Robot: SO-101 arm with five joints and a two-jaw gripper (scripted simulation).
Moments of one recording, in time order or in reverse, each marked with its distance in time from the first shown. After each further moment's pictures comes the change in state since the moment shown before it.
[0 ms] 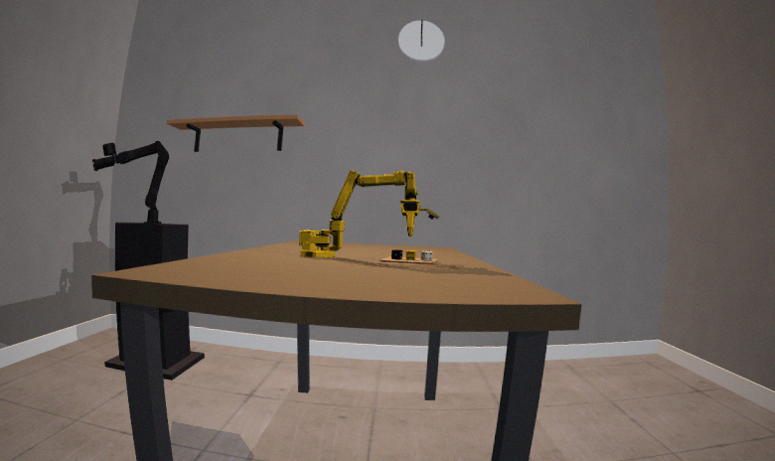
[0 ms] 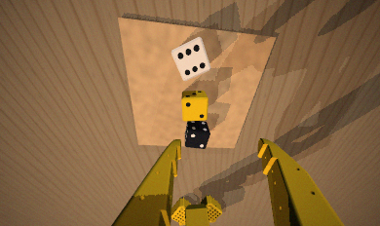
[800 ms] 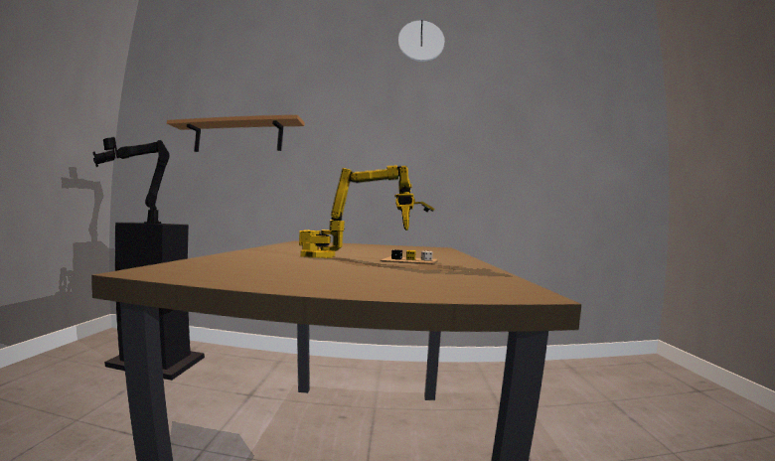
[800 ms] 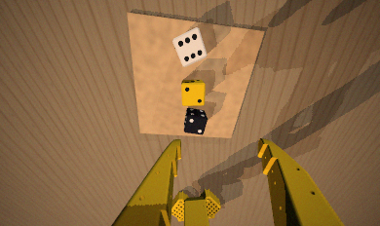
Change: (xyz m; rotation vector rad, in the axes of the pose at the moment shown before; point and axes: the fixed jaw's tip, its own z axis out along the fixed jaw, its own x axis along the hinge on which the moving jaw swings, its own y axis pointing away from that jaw) arm 0.011 -0.001 -0.018 -0.002 -0.045 -0.007
